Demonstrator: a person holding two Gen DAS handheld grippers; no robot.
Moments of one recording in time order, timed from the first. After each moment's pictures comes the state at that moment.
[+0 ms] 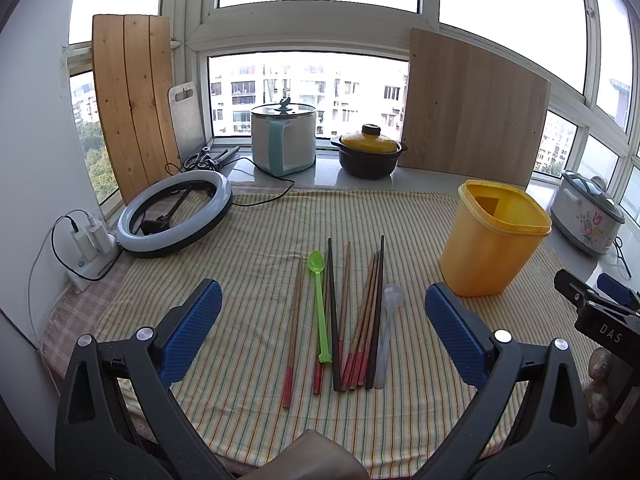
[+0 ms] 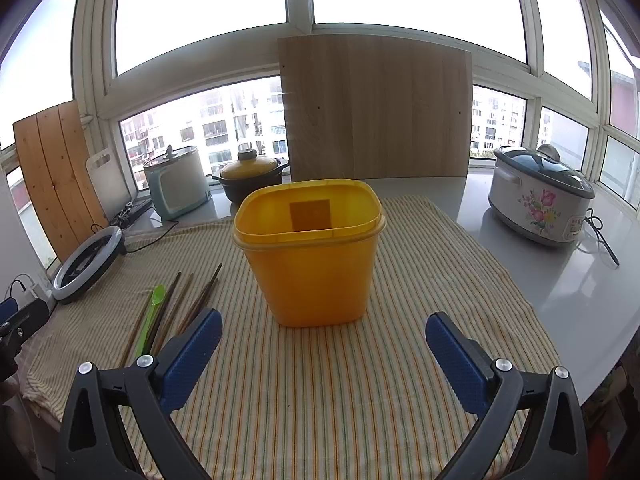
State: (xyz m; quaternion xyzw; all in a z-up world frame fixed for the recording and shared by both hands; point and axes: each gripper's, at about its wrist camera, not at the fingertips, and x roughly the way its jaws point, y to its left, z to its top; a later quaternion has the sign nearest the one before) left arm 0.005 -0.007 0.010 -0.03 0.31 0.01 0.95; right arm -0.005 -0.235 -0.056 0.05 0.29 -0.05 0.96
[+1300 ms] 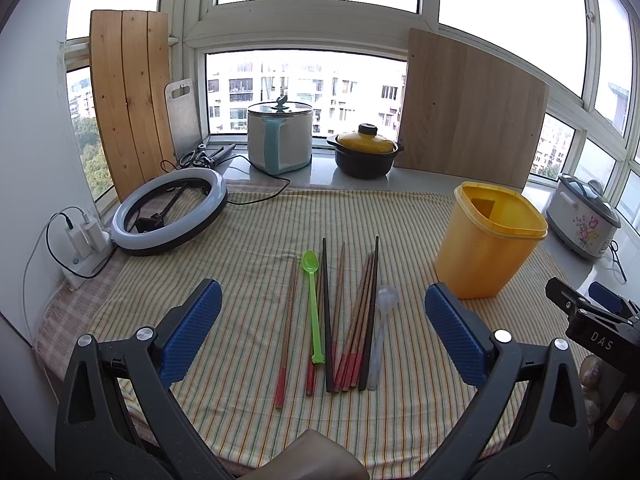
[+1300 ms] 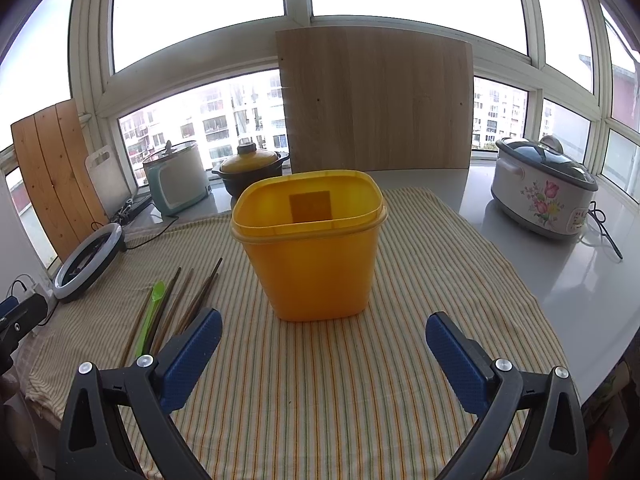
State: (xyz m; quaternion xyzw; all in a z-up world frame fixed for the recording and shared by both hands) left arm 0.005 -0.010 0.010 -0.04 0.31 0.00 0.95; right arm -0.003 -0.237 -0.060 0.05 0.30 -0.04 0.95
